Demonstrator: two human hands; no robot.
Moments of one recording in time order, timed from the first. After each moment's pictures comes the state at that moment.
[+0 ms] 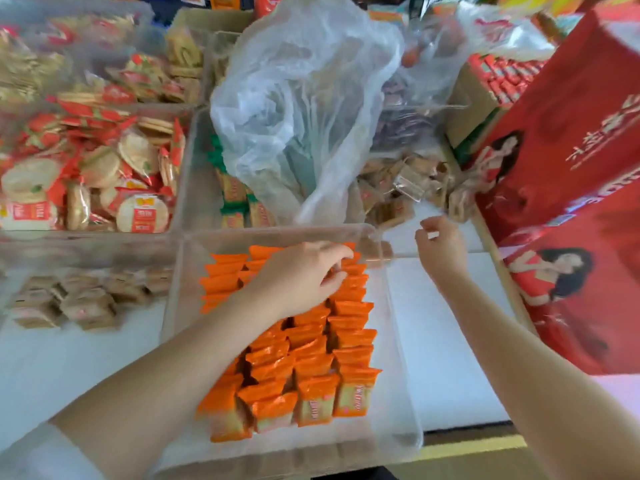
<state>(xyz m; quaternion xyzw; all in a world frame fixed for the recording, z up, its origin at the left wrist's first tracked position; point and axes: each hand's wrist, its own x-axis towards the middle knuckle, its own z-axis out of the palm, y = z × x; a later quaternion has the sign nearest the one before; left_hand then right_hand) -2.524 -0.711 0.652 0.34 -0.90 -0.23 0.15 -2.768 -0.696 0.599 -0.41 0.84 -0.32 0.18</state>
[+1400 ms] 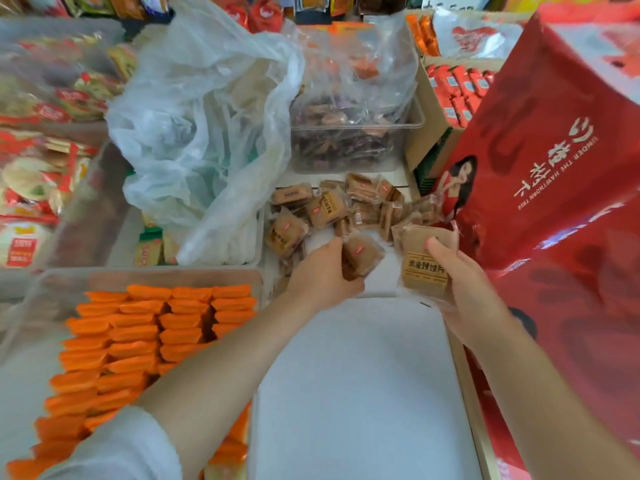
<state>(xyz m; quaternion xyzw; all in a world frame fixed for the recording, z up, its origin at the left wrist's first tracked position) -2.757 -0.763 0.580 0.55 -0.77 -0.31 0.08 -2.927 -0.682 0.640 -0.22 0.58 -0.54 0.57</state>
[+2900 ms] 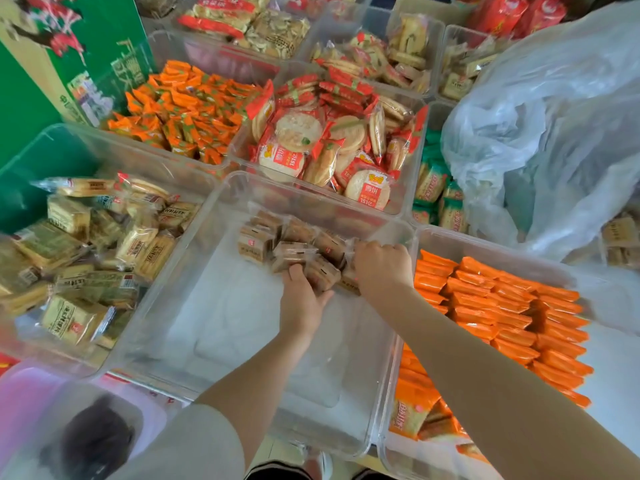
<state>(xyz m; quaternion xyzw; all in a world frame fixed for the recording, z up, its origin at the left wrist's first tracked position) -2.273 -0.689 0.517 0.76 -0.47 -0.35 0.29 -2.385 -0.745 0.595 -0.80 0.57 0.18 0.01</state>
